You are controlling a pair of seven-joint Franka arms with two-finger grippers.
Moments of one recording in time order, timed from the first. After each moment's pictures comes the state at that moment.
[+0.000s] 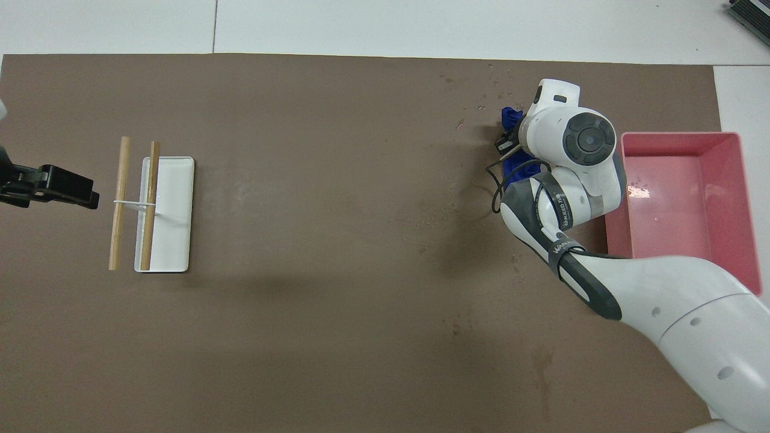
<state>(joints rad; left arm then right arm) 0.05 0.03 -0.08 -1.54 -0.04 1.50 0.06 0.07 0.64 0.09 -1.63 -0.33 2.65 -0.18</state>
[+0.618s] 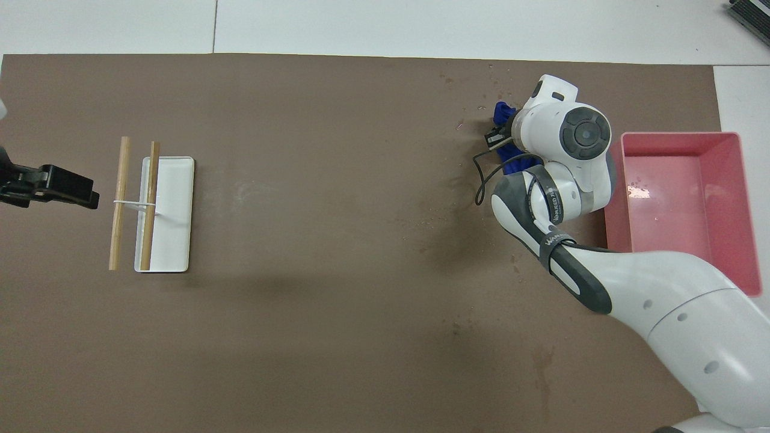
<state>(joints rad) 0.05 0.03 -0.08 -1.54 -0.04 1.50 0.06 0.09 0.66 0.09 -1.62 -0.18 2.65 -0.07</state>
